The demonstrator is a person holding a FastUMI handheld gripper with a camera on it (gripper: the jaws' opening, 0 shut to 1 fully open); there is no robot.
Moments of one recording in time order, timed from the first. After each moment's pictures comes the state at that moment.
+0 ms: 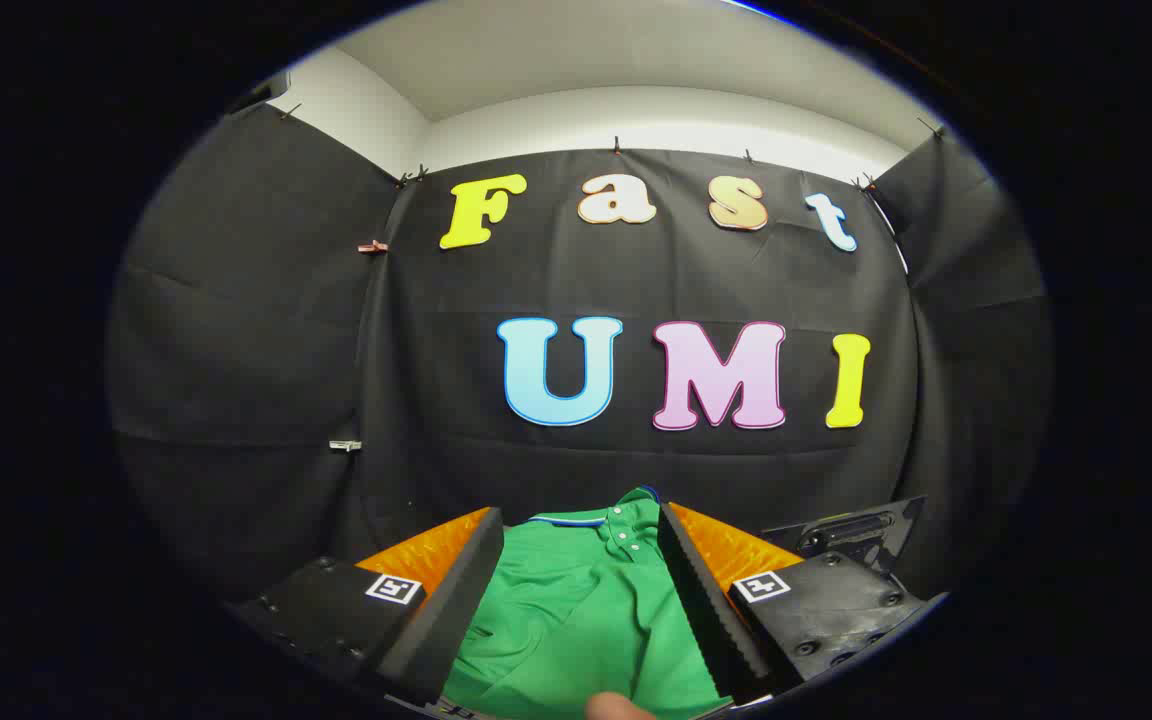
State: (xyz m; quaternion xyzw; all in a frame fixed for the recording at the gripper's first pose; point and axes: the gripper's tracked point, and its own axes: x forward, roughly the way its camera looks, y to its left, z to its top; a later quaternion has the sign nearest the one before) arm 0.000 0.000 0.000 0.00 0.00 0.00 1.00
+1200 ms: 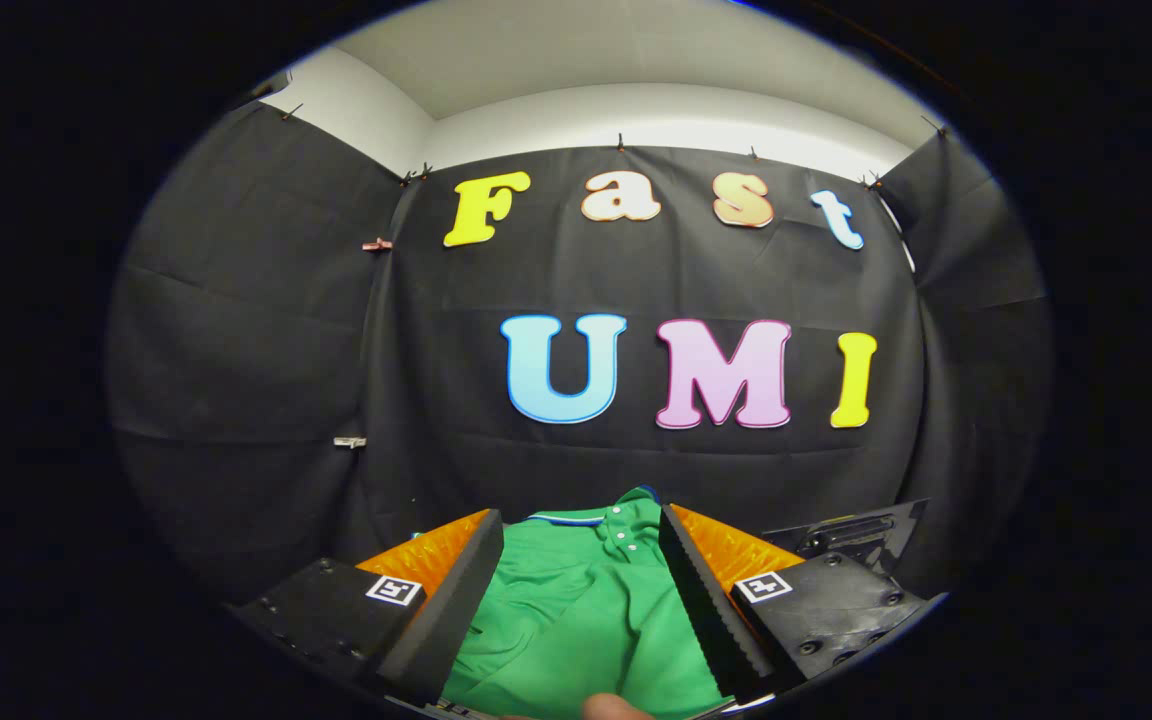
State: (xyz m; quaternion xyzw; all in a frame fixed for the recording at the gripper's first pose) arm 0.008 0.001 -0.008 -0.01 0.03 0.03 1.00
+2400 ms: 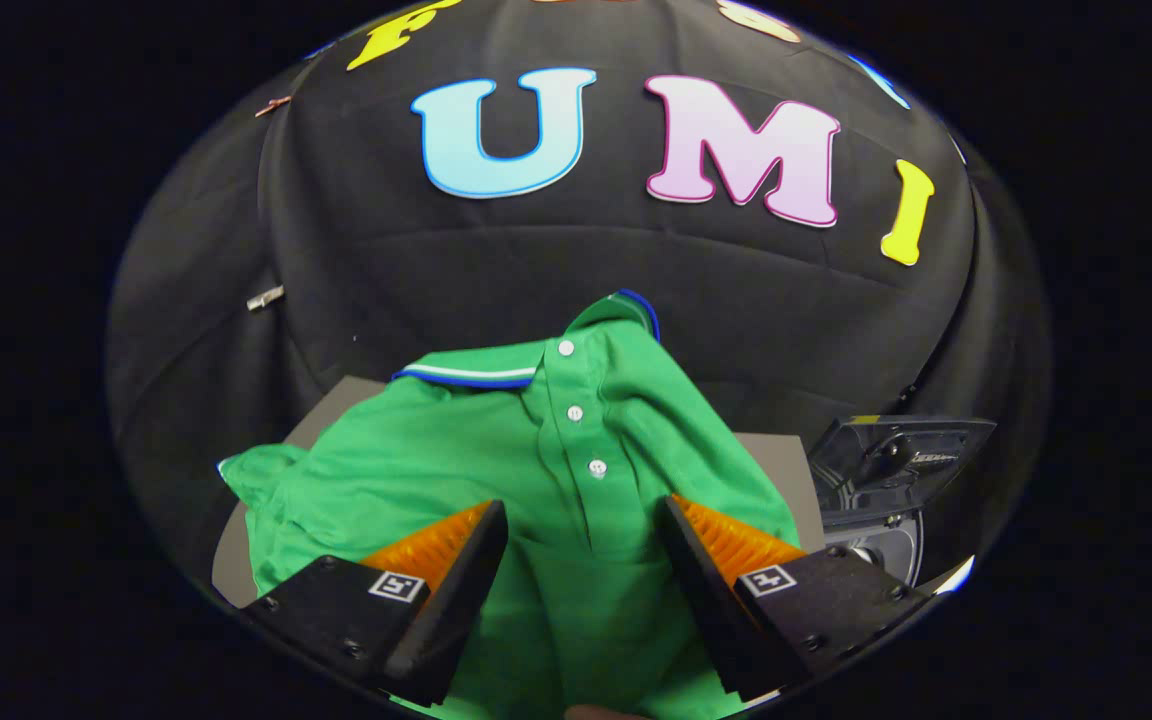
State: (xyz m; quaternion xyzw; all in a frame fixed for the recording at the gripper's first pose) arm 0.157 -0.063 -0.185 0.00 0.35 -0.02 0.93
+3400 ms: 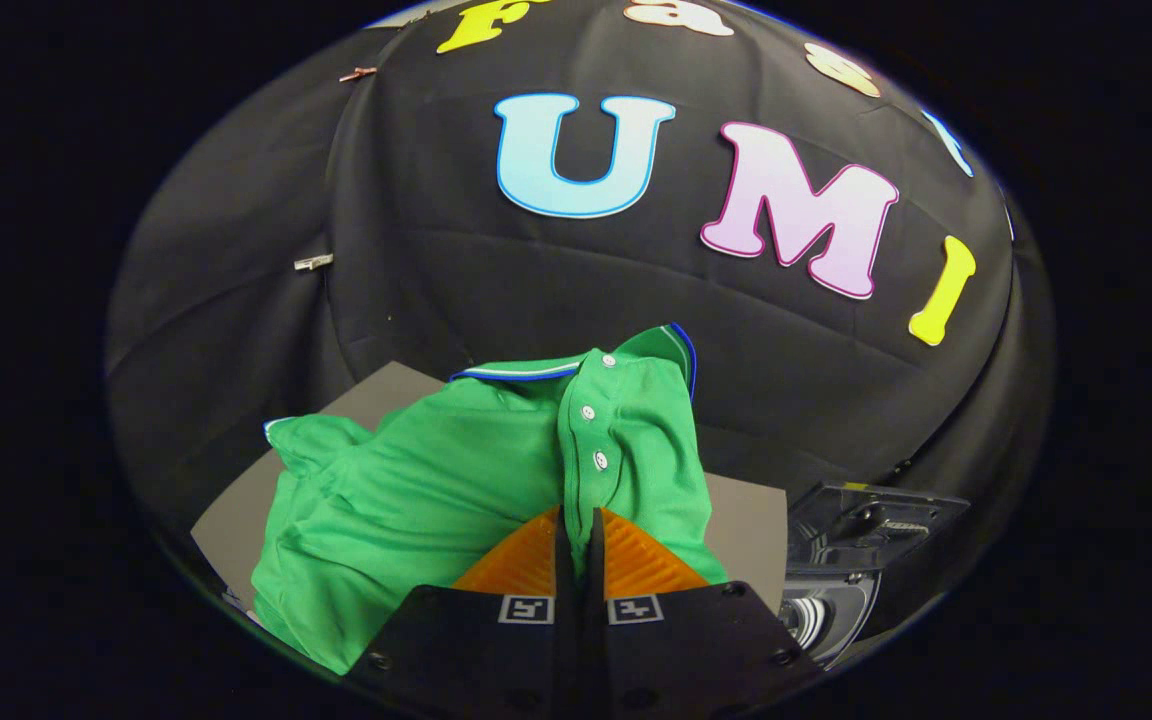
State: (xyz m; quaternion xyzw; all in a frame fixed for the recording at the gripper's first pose) arm 0.147 -0.051 -0.145 -0.07 0.31 0.04 0.95
